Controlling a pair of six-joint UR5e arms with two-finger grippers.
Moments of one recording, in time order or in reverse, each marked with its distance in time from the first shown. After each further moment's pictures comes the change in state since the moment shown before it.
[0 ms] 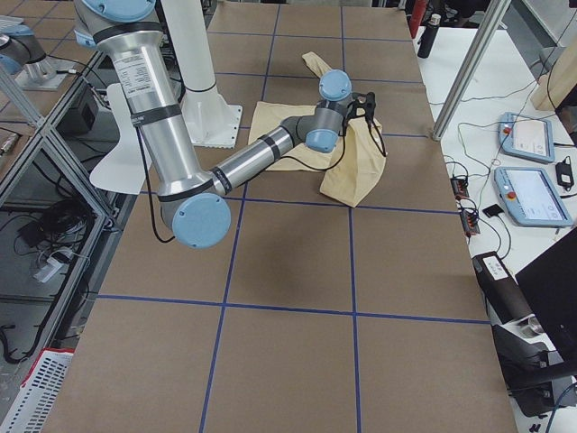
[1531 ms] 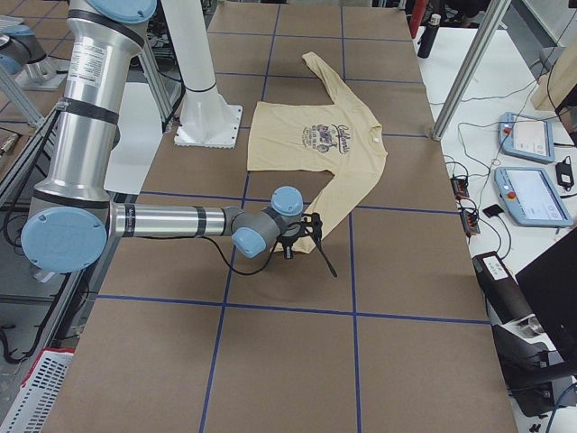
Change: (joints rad) left arm 0.010 0.003 -0.003 0.000 0.006 0.003; right arm -0.014 -0.623 -0.071 0.005 -0.046 -0.668
